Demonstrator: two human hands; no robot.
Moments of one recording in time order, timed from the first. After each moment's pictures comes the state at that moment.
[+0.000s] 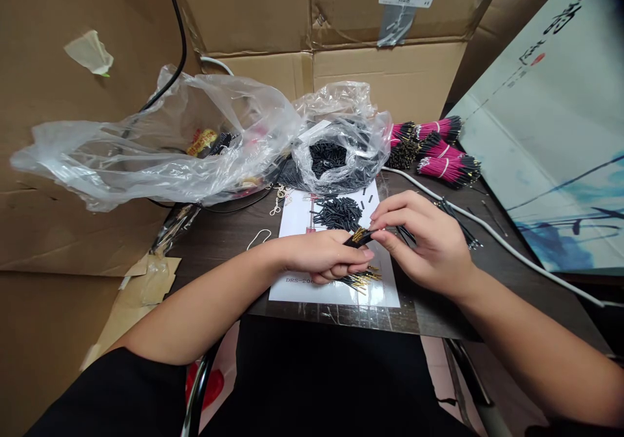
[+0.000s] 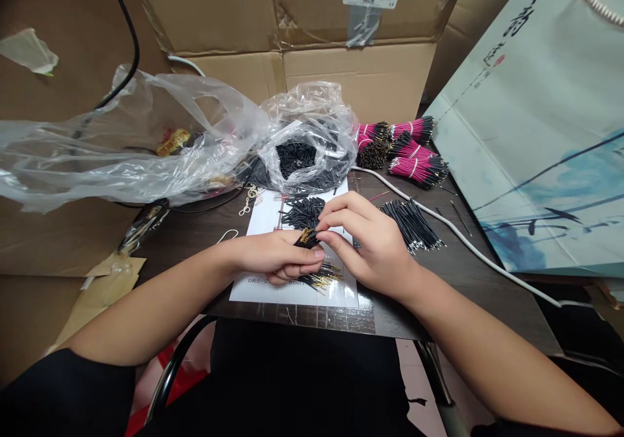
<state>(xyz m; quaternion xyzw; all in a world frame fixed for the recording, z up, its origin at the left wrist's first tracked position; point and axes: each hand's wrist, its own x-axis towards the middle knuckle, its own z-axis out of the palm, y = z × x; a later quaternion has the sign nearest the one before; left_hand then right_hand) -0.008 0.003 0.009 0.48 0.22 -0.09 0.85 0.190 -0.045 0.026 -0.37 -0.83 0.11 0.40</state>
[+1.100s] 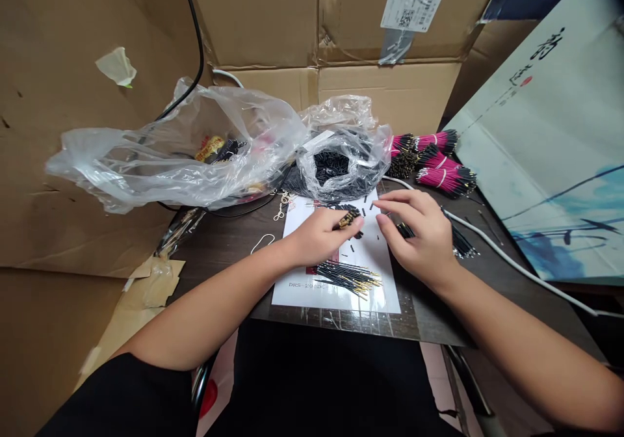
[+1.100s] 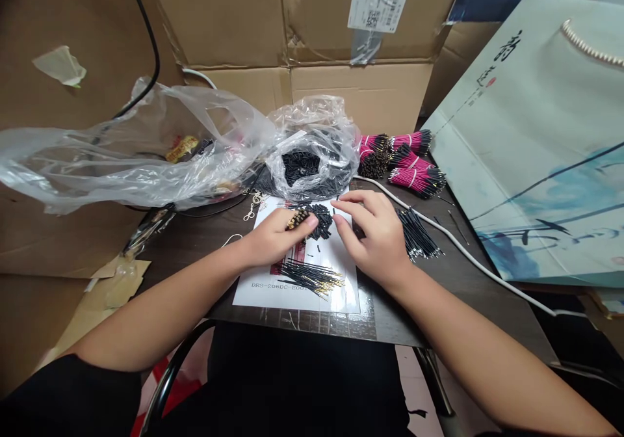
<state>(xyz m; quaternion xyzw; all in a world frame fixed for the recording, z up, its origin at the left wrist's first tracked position) -0.009 0.015 0.005 0.79 0.31 0.24 0.47 0.194 -0.030 -0.002 -0.48 -0.78 -0.03 0.39</state>
